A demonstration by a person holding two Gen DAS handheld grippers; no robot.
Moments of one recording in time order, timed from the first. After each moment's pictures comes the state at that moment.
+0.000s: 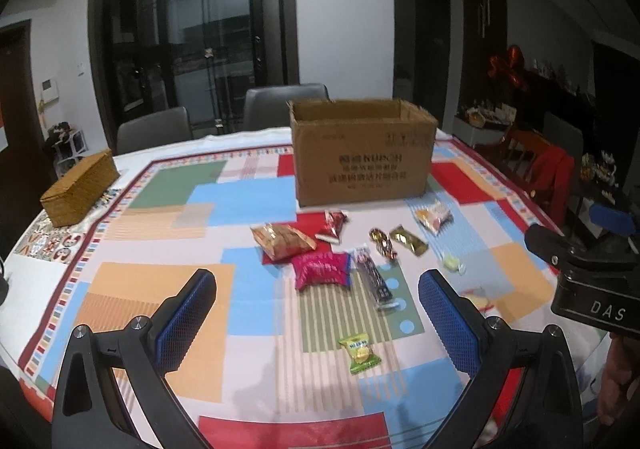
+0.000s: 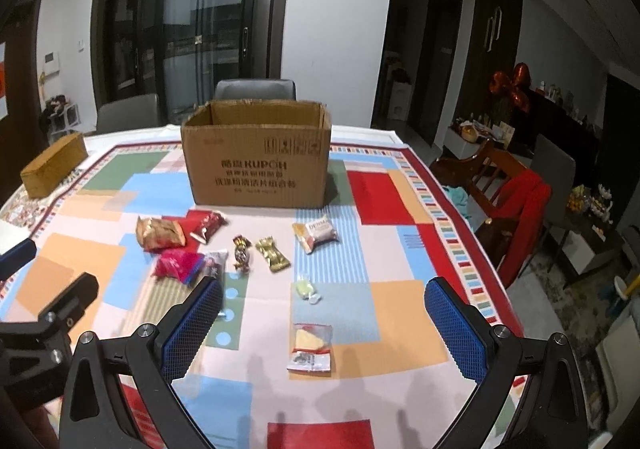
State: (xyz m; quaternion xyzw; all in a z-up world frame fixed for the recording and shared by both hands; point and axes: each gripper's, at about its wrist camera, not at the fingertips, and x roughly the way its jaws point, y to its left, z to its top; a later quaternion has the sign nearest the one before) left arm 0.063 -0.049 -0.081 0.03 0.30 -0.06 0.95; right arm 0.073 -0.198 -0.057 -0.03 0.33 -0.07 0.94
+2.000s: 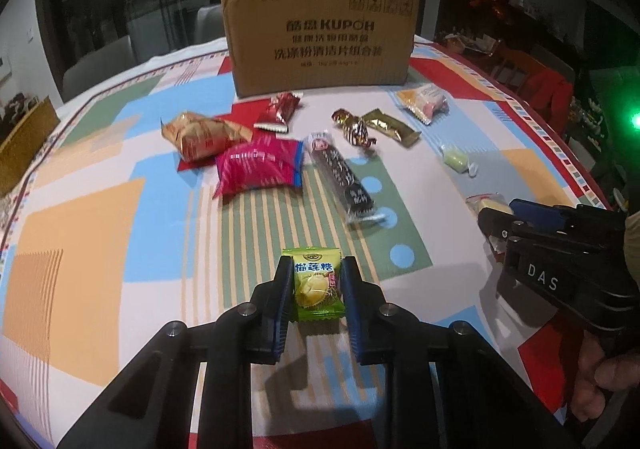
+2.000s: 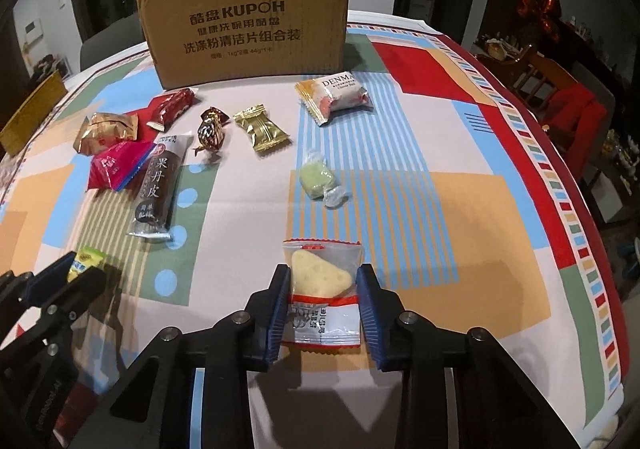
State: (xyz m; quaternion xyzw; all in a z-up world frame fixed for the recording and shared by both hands) left arm 0.110 -0.084 -0.182 0.06 0.43 -0.11 0.90; right arm 0.130 -0.211 -0.183 0.00 0.48 -0.04 0.88
